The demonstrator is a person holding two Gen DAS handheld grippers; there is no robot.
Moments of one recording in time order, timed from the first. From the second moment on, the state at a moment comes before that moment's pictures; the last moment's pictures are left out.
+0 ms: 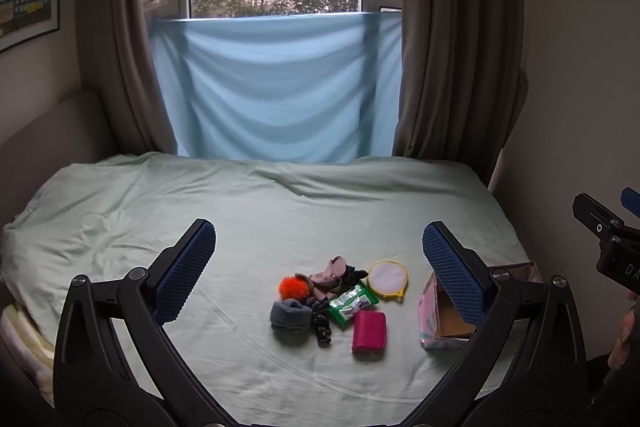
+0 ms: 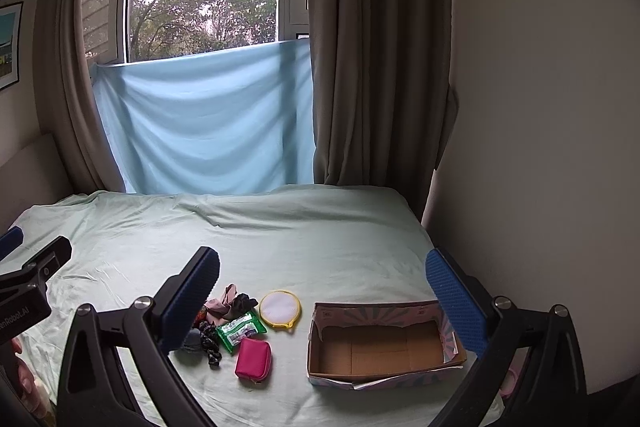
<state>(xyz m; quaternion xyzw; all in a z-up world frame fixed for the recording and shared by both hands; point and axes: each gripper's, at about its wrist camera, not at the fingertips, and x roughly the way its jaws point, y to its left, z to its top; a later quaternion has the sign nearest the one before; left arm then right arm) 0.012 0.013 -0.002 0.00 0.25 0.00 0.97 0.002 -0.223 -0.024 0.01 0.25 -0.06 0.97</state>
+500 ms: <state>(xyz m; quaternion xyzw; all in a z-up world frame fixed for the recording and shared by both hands) 0.010 0.012 -0.003 0.00 0.25 0.00 0.97 0.002 -0.222 -0.024 0.01 0.25 -0.06 0.97</state>
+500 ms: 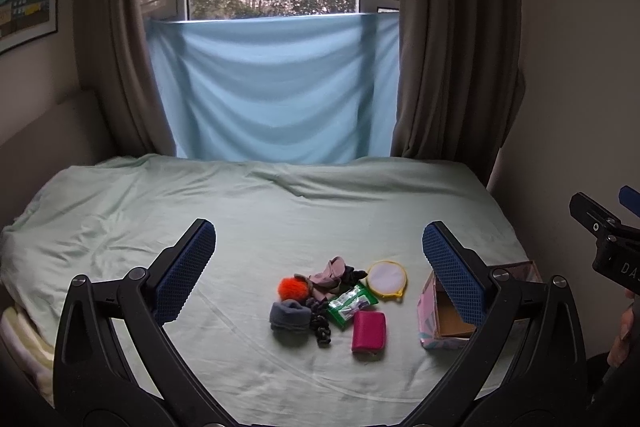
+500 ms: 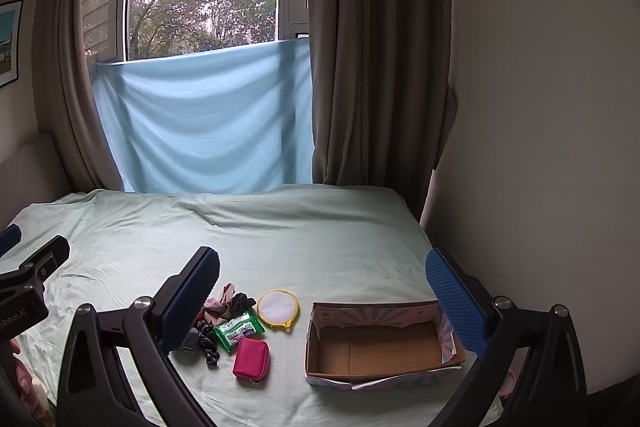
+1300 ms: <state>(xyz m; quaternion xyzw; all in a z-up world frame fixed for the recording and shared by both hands) 0.011 0.012 -0.009 0.01 0.25 0.00 0.97 0.005 -0.220 -0.026 0.00 0.25 -0.06 0.97</state>
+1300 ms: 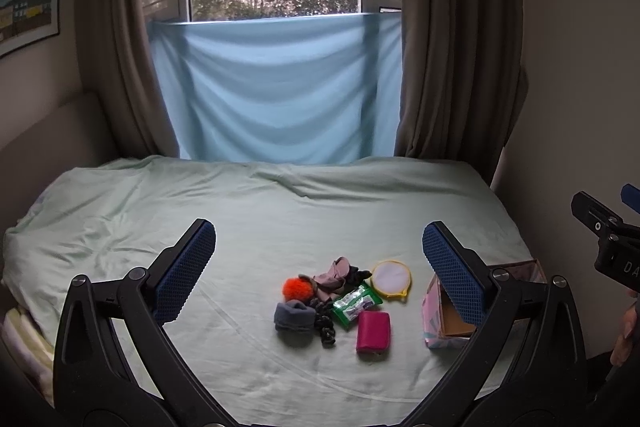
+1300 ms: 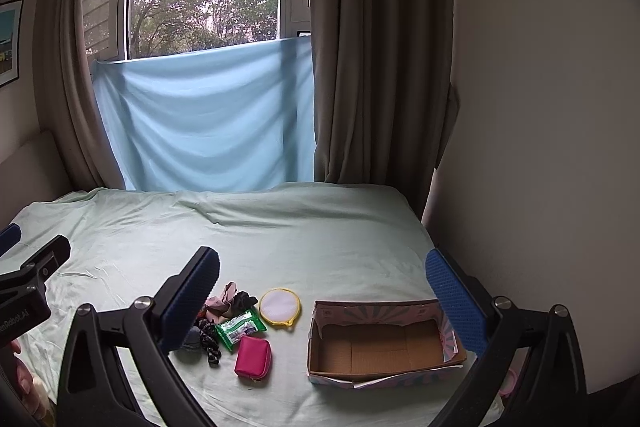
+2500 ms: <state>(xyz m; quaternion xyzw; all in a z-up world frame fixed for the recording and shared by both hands) 0.019 0.010 -0.008 0.01 0.26 0.01 0.96 0.013 -0.225 -0.024 0.01 0.27 -0.05 0.96</state>
